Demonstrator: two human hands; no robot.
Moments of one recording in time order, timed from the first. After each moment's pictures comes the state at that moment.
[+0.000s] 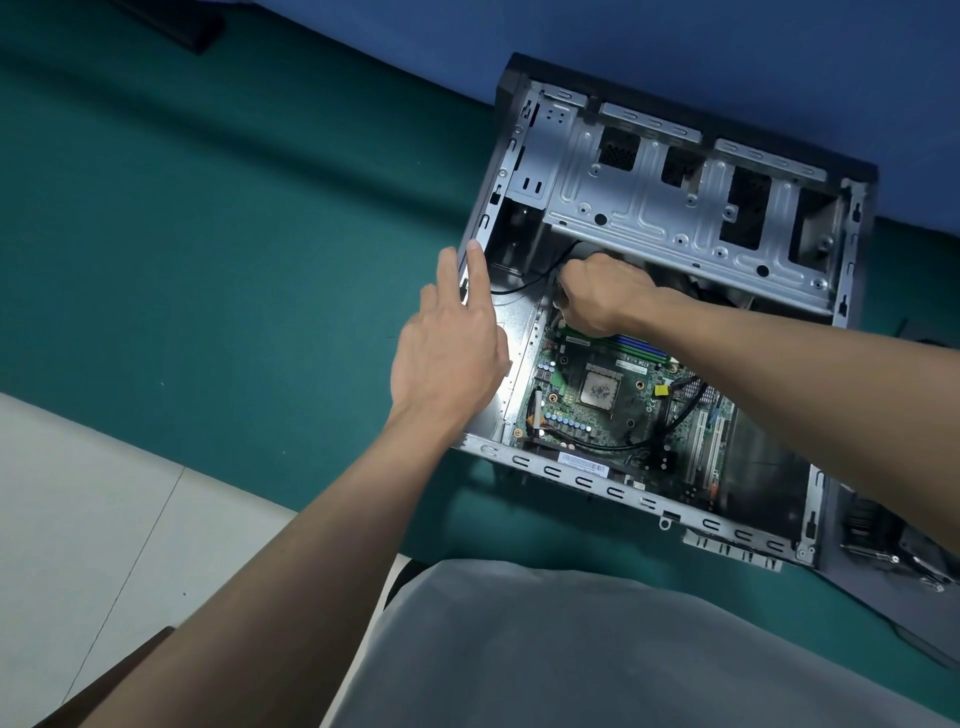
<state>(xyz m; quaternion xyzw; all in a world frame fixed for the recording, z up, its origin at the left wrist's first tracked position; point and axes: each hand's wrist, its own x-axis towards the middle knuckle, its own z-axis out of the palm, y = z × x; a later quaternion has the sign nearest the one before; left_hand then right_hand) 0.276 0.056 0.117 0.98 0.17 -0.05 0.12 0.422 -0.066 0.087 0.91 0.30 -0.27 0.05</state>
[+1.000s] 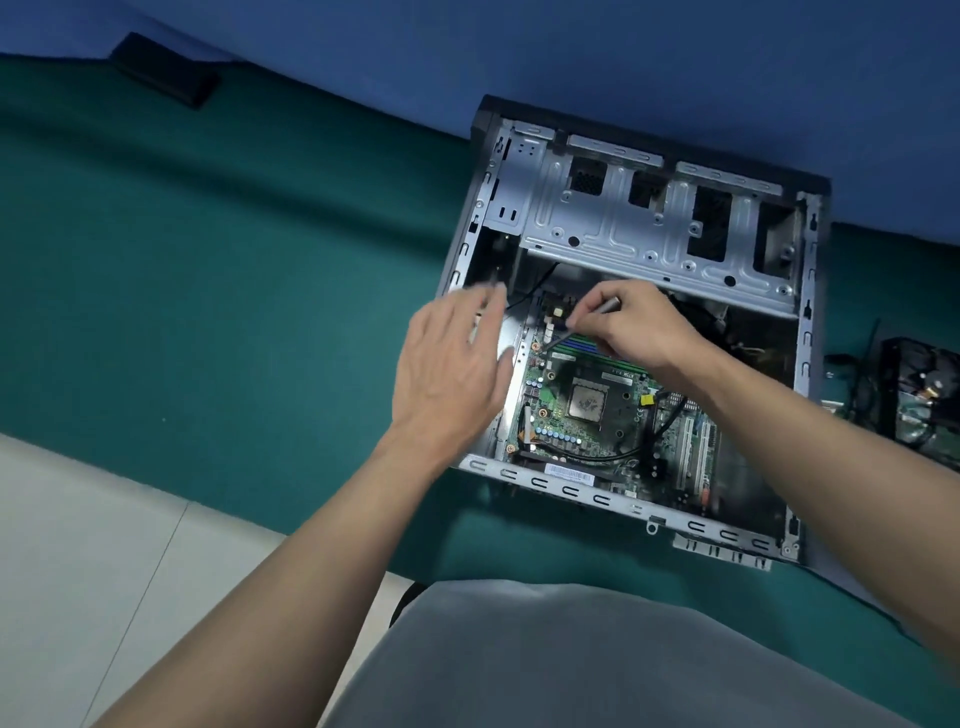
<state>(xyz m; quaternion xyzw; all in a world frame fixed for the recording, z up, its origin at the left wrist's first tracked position) 0.268 0.054 0.122 0.99 0.01 0.09 0.09 0.390 -0.118 0.127 0.84 0.04 -0.33 -0.43</state>
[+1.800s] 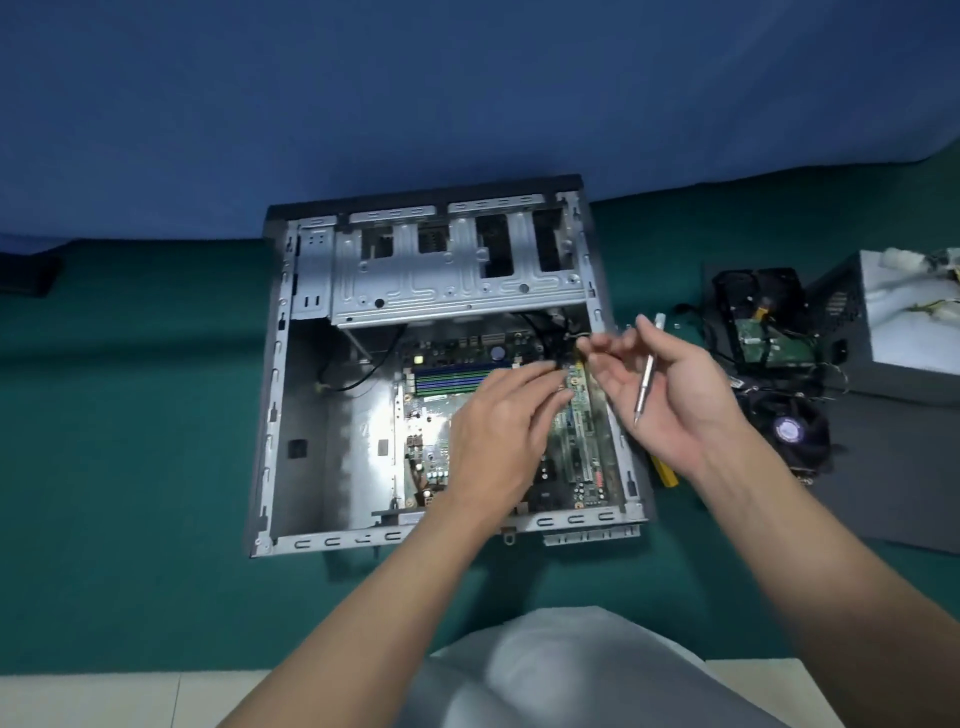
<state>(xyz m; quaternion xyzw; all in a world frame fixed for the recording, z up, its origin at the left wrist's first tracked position) 0.297 -0.120 0.140 0.92 -0.12 0.10 0.36 0.334 -0.281 0.161 0.34 -0.29 -0.16 -0.88</state>
